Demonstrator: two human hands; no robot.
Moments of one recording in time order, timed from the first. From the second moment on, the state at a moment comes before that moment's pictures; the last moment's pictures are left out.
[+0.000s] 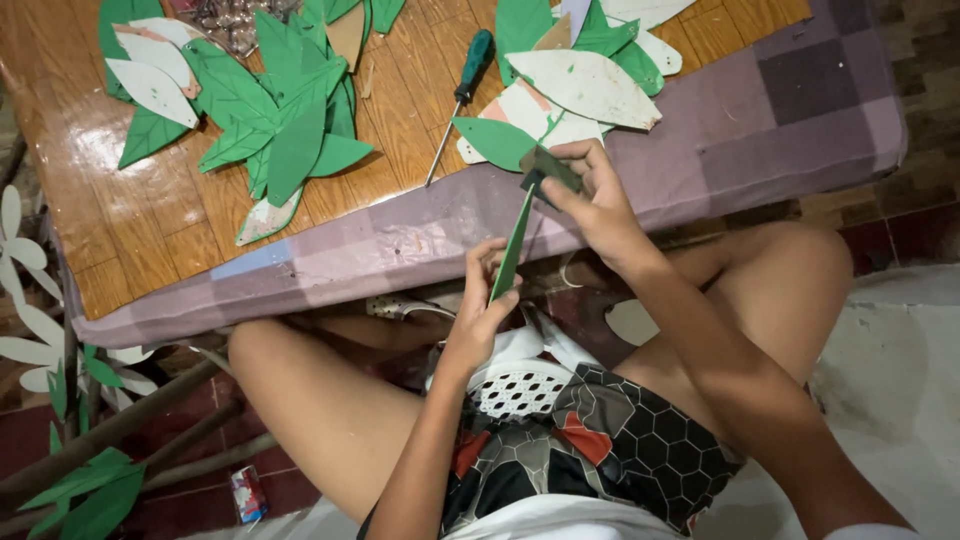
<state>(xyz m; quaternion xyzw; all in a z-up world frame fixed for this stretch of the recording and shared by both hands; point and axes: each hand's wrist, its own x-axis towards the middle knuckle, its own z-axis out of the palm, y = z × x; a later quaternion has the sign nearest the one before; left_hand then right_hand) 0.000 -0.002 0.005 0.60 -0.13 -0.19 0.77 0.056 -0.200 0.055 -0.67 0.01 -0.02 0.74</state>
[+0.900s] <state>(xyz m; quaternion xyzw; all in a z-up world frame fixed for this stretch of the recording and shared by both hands) -0.001 0.003 0.004 0.59 -0.10 -0.21 0.77 0.057 -0.193 0.045 -0.66 0.04 -0.05 0.74</state>
